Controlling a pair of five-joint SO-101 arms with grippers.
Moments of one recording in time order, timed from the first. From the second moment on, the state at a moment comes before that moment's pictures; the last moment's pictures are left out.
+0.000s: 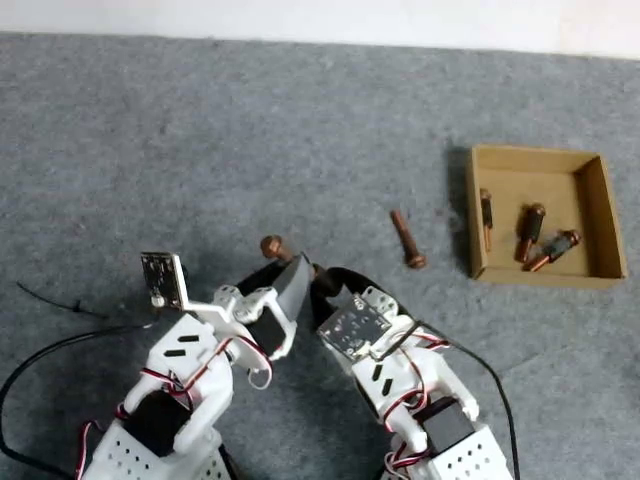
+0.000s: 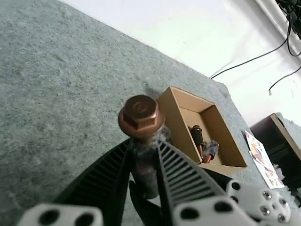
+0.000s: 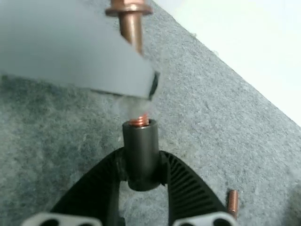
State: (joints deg) left arm 29.2 -104.5 90.7 37.0 44.4; right arm -35.5 -104.2 95.9 33.4 27.3
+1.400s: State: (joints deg) left arm 14.3 -103.8 93.0 35.5 54.8; right arm -33.4 -104.3 95.9 33.4 27.5
